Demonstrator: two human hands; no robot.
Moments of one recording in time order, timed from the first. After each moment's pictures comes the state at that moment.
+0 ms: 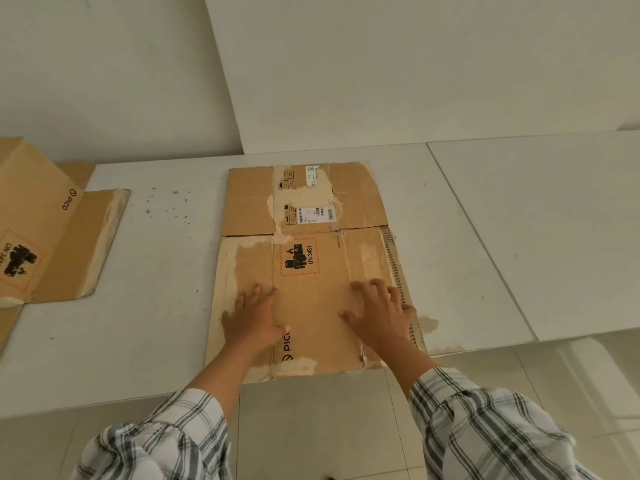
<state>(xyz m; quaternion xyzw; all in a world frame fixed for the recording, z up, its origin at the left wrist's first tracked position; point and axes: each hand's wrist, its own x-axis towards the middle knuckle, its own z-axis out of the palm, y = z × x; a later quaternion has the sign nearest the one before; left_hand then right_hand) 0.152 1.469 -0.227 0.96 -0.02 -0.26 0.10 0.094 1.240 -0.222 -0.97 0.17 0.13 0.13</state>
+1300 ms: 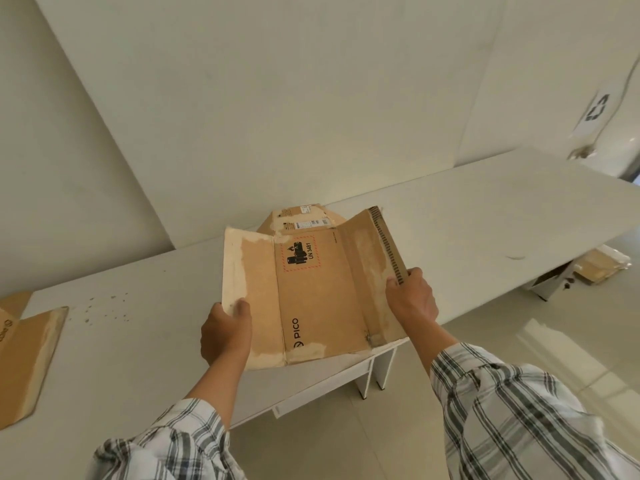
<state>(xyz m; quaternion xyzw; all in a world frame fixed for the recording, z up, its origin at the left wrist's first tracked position) 0.111 1.351 -0.094 0.92 0.13 0.04 0.37 0.003 1.073 -0.080 -0.81 0.48 -0.13 0.33</state>
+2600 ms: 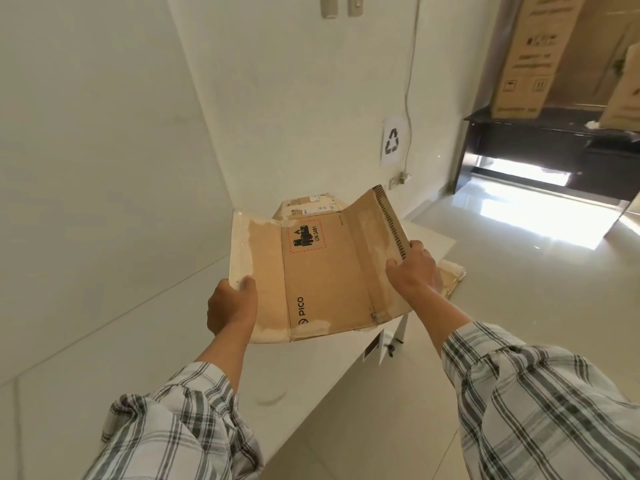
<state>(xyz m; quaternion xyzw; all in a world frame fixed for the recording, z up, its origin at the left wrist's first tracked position) 0.075 0.528 -0.029 0.92 -0.09 -0.02 0.39 -0.137 0.323 -0.008 -0.75 0.56 -0.26 0.26</state>
